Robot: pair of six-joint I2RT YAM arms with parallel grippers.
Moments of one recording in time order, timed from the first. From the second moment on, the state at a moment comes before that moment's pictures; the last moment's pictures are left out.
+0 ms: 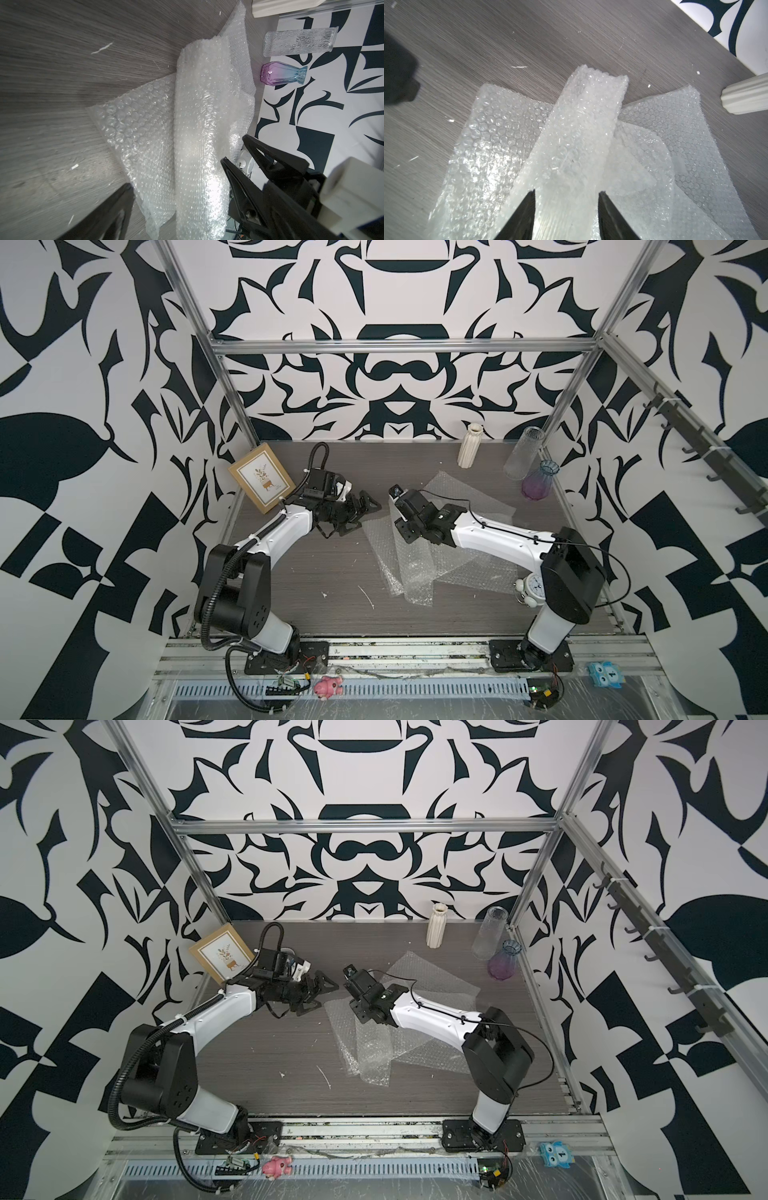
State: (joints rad) left arm -0.29 1.54 1.00 -0.39 0.69 -0.73; right arm 0.85 1.75 1.27 -0.48 0.31 0.12
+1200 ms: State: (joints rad) left arm -0.44 1.59 1.05 -0.39 0.61 -0.73; right arm 0.68 1.62 1.12 -0.36 0.14 0.27
